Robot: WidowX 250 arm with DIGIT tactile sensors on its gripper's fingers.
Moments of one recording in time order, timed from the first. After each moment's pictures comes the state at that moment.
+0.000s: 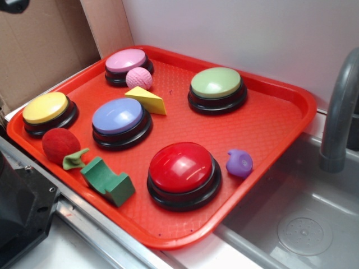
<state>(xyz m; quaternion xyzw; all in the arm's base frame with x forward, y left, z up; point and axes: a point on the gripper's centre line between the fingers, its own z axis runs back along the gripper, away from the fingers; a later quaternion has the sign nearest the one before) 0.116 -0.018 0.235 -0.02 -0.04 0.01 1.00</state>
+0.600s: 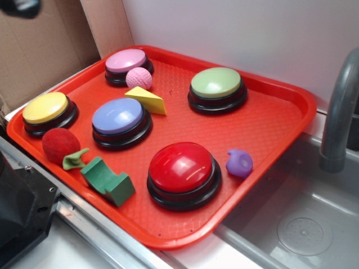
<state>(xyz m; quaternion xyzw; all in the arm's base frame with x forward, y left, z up) 0.144 -0.012 0.218 -0.02 -0.06 0.11 0.99</state>
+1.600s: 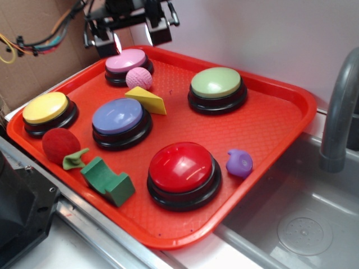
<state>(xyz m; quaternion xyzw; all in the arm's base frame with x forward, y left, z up) 0.285 0.045 0.090 0.05 -0.15 0.47 0.87</state>
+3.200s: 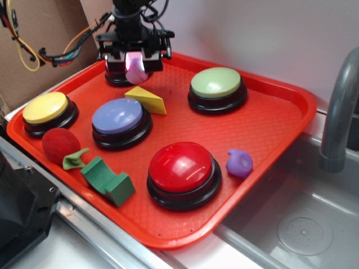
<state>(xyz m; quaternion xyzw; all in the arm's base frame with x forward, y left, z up) 0.296 0.069 0.064 0.10 -0.11 0.36 0.92</state>
